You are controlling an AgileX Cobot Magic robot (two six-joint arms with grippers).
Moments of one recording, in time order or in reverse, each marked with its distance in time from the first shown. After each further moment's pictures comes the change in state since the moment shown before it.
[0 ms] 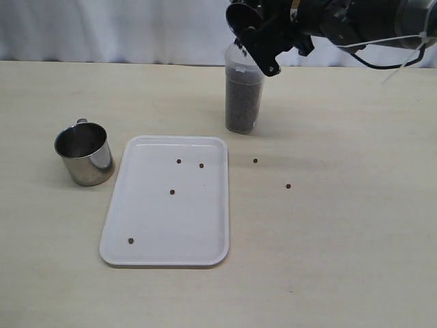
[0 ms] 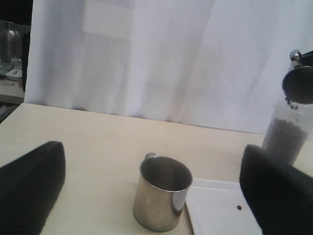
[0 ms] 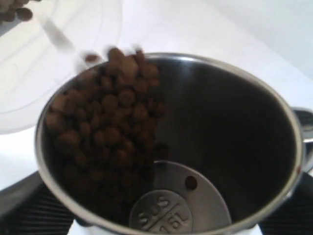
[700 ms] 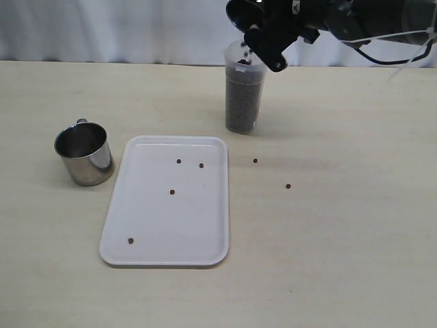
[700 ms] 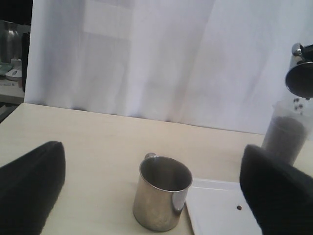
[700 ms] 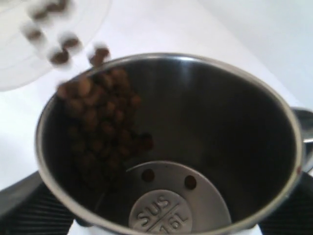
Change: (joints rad) left arm 0.000 0.000 0.000 0.000 0.000 0.000; right arm 0.000 -0.022 0.000 0.000 -0.020 -0.143
